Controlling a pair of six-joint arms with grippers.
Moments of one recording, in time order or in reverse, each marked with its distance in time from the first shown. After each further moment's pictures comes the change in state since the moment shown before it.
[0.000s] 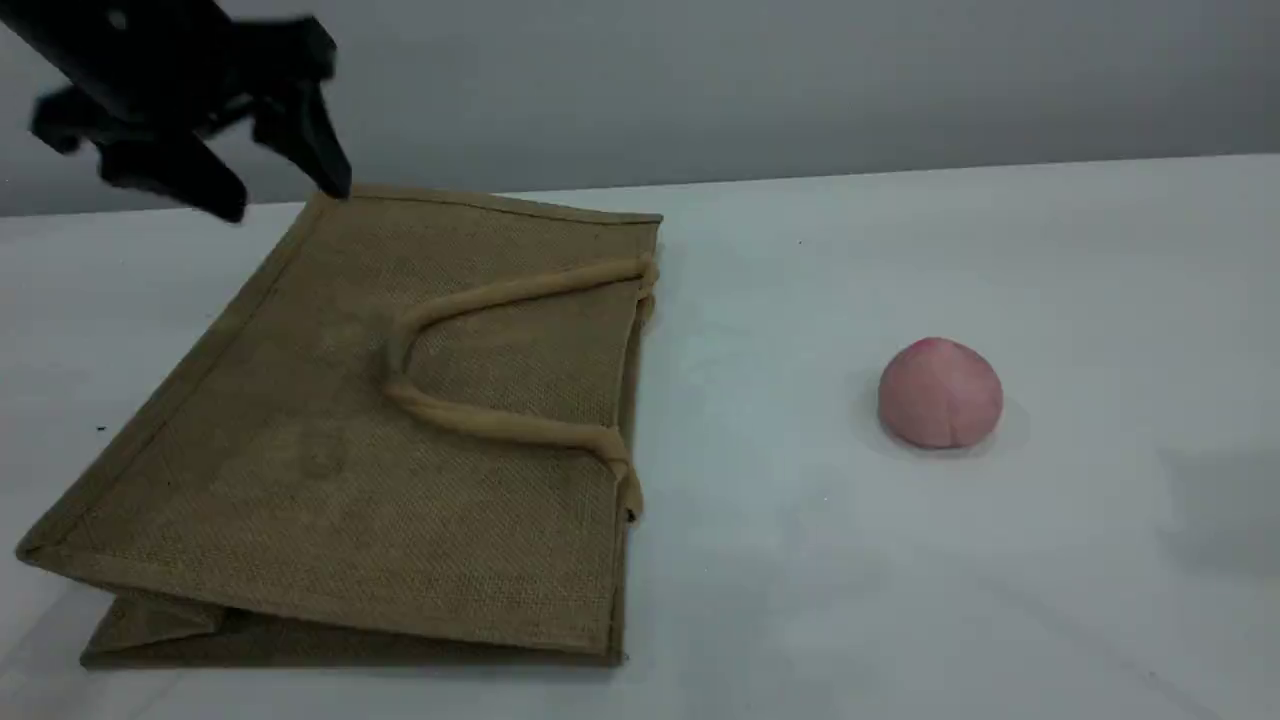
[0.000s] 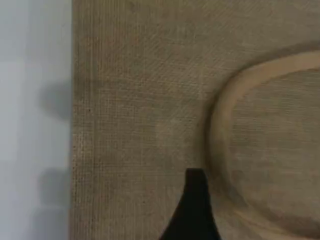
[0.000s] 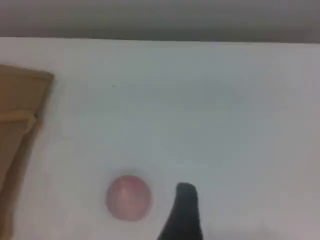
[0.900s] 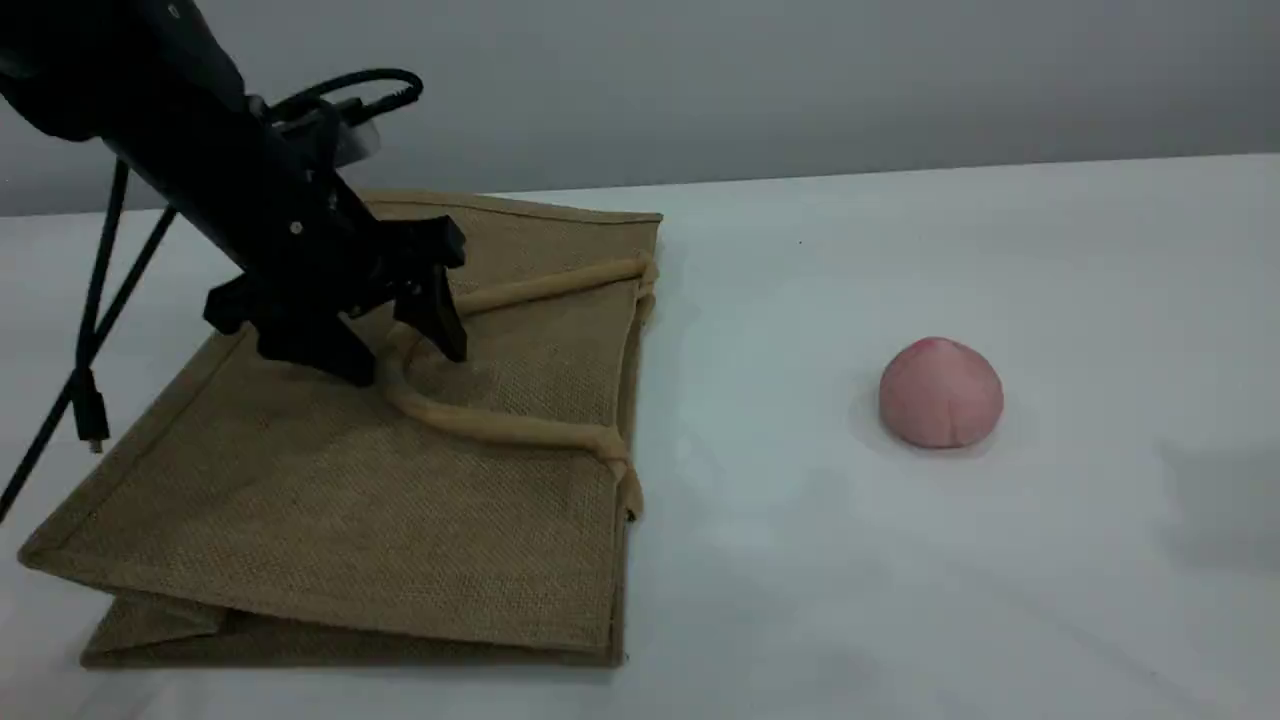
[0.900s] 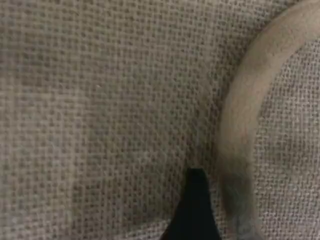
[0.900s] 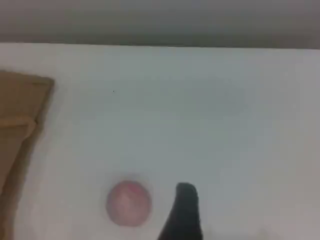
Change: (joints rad) left arm -0.059 0.282 -0.041 -0.184 -0.104 0.104; right arm 0.000 0.000 0.000 0.000 -0.015 0.000
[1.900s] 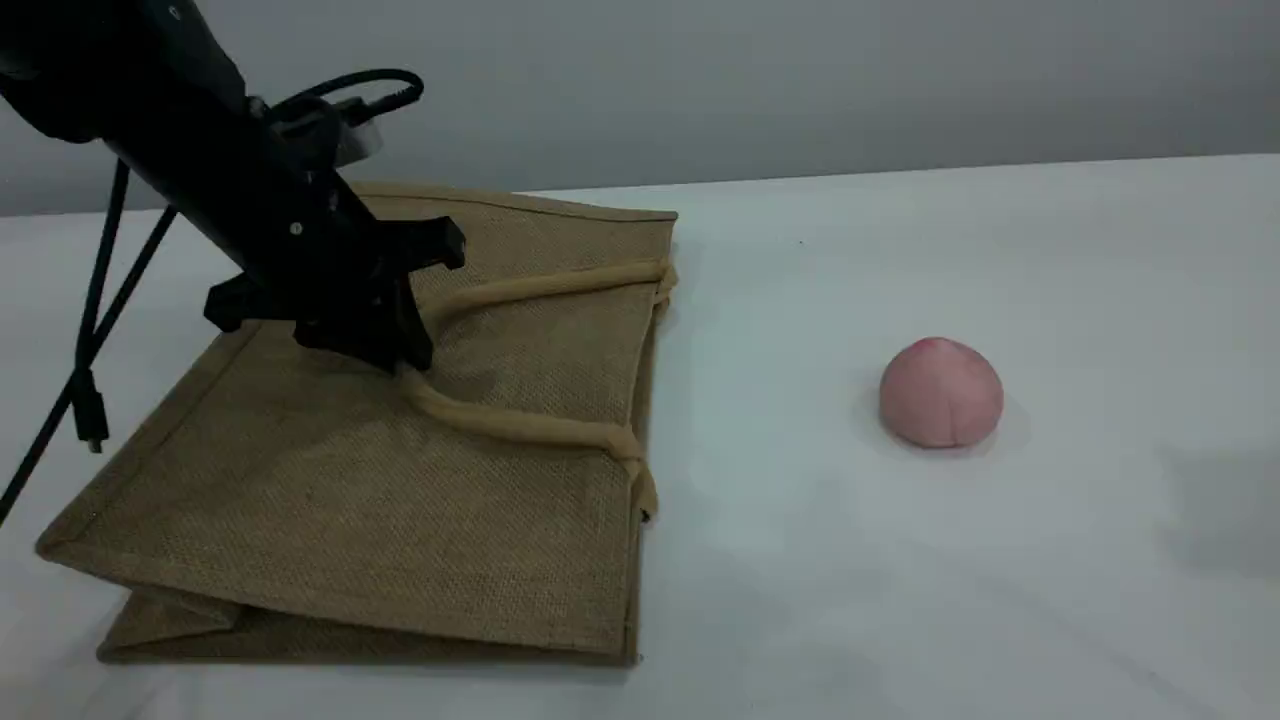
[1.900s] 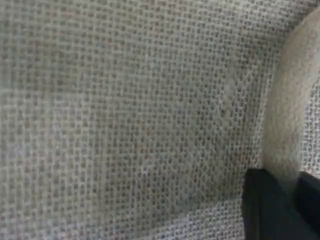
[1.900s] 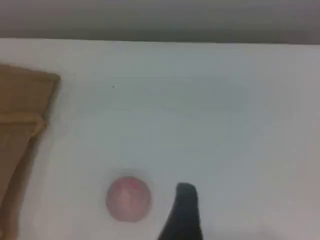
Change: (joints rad) left arm 0.000 0.000 0.001 -0.001 -0.009 0.030; right arm 0.000 0.000 0.000 0.000 0.012 0.000
